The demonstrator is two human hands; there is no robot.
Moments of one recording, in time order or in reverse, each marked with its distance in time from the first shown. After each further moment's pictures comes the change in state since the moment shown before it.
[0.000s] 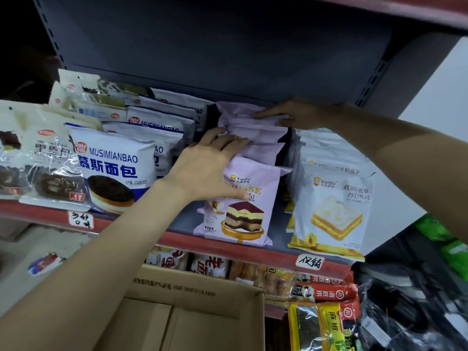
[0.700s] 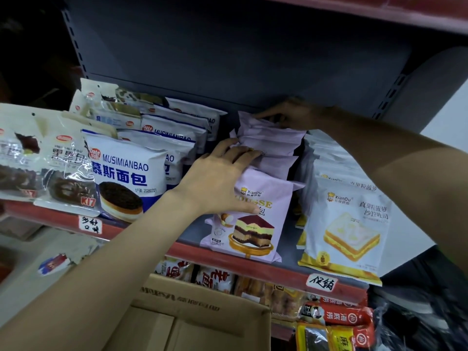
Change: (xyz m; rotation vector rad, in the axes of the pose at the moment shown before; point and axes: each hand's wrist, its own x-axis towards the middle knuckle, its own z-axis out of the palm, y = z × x) left_hand -0.001 0.000 0.005 0.019 0.071 0.028; right_hand 0.041 0.002 -0.003 0.282 0.056 0.103
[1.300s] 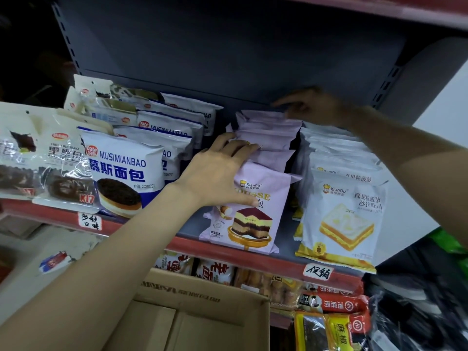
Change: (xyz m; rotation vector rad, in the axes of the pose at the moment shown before) left_hand 0.004 0.002 -0.002 -0.022 -0.072 -0.004; right_hand -0.046 -0.001 -0.017 -0.082 0.187 -0.060
